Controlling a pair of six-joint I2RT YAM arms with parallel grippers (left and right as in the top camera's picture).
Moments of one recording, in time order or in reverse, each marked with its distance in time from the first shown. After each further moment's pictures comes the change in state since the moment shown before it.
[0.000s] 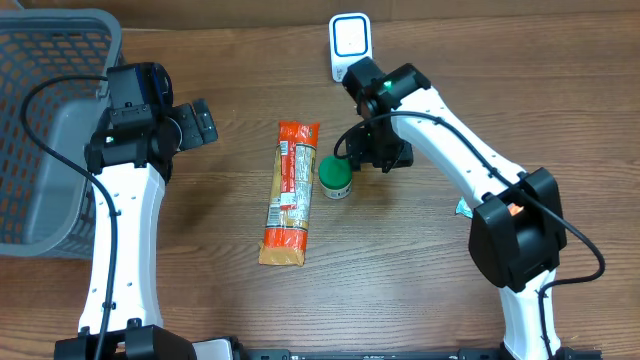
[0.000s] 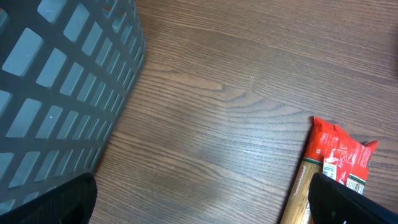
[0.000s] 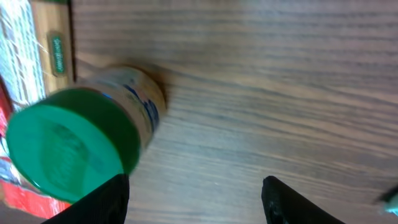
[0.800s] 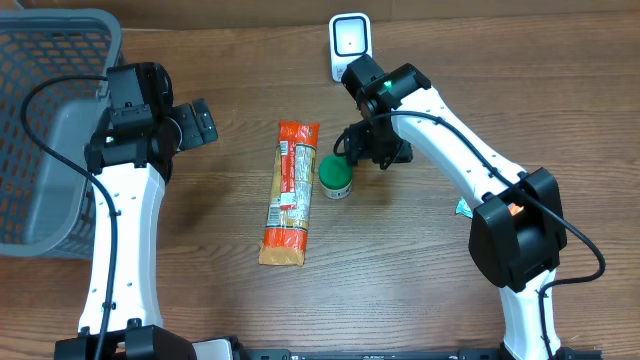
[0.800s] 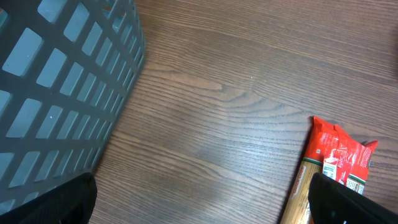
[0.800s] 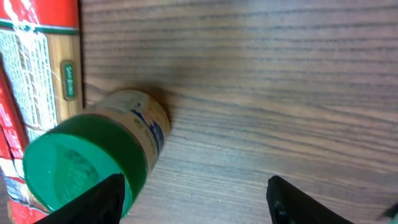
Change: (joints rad) left arm 0.000 0.000 0.000 0.000 0.000 0.000; right arm 0.000 0.000 0.000 0.050 0.014 0.020
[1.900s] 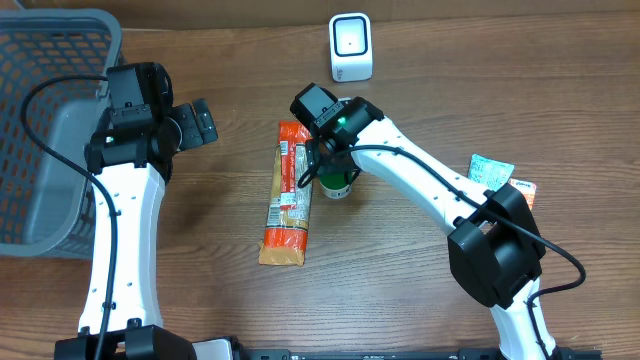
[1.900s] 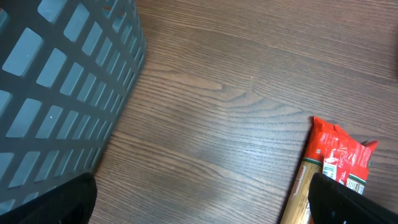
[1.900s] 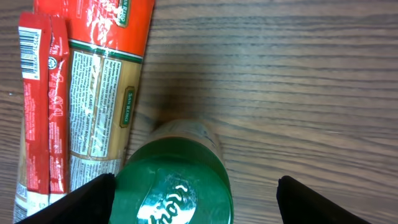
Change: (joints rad) left arm 0.000 0.000 0.000 0.000 0.000 0.000; right arm 0.183 -0.003 -0.043 0.177 0.226 0.126
